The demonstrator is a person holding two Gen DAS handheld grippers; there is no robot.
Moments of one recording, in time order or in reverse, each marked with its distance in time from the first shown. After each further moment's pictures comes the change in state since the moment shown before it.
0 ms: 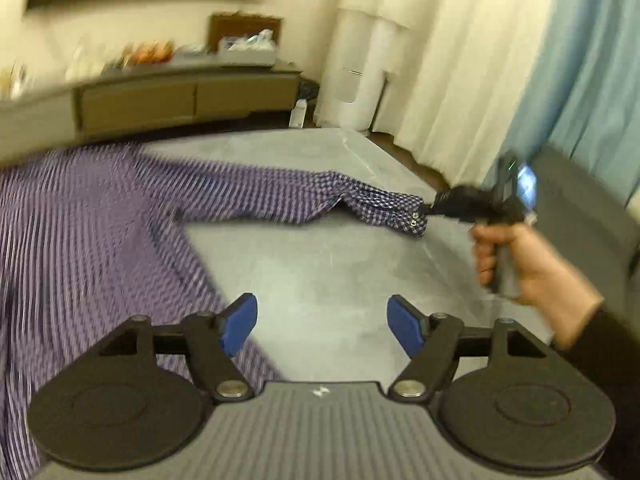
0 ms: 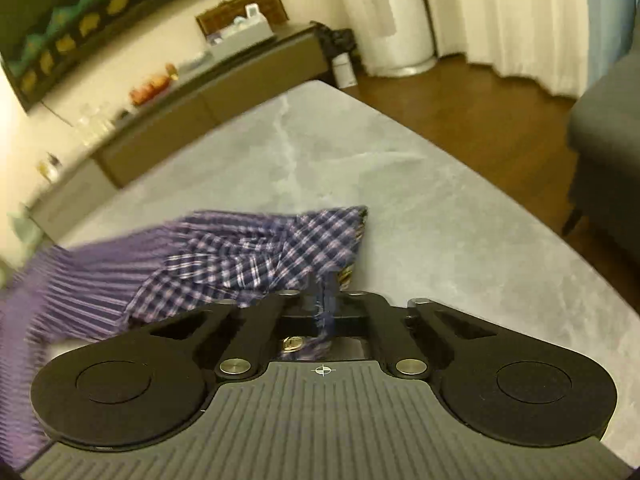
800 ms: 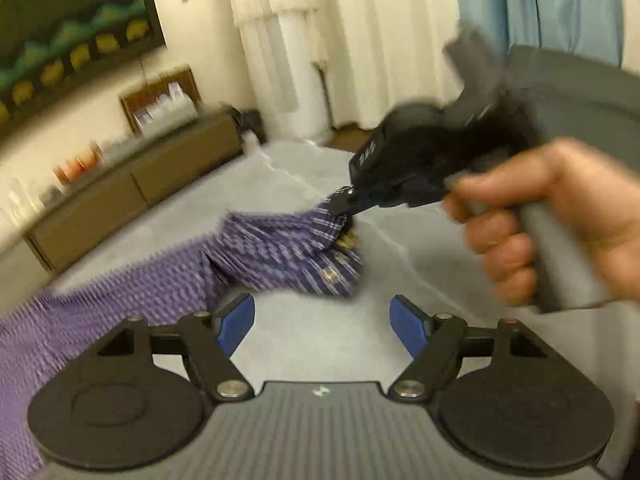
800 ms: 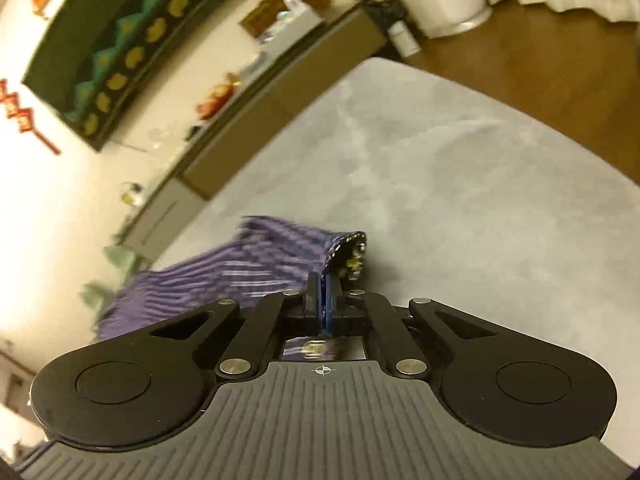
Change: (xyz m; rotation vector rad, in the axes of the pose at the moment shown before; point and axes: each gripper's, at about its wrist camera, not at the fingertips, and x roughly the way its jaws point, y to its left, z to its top) left arm 0.153 -0.109 0.013 0.364 -0.074 0.128; right arm 0.019 -0.004 -0.002 0.144 0.064 0.313
